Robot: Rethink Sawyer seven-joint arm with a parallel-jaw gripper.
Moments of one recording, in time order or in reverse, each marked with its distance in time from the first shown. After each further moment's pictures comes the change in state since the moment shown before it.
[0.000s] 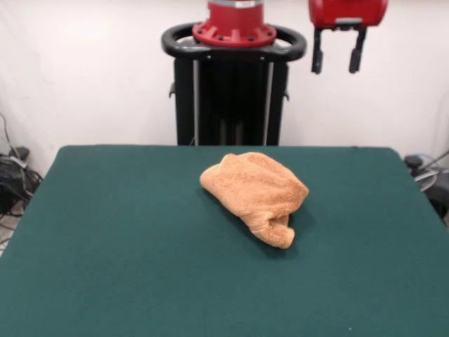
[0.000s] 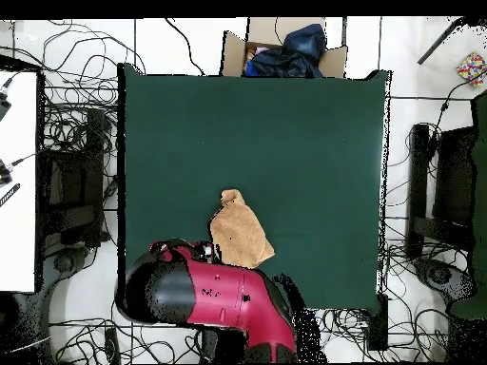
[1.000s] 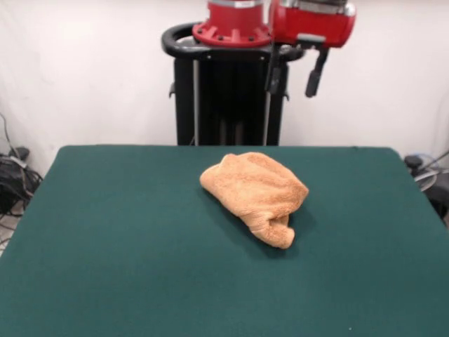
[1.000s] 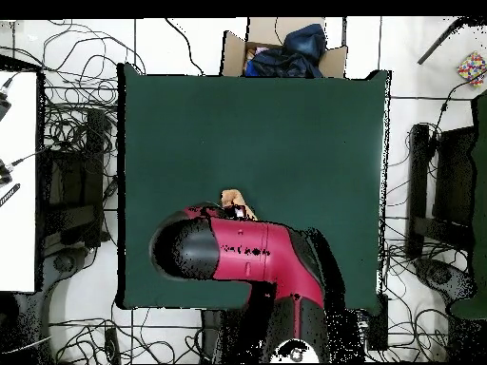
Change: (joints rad) arm -0.028 0.125 -0.052 -0.240 -0.183 0.056 0.000
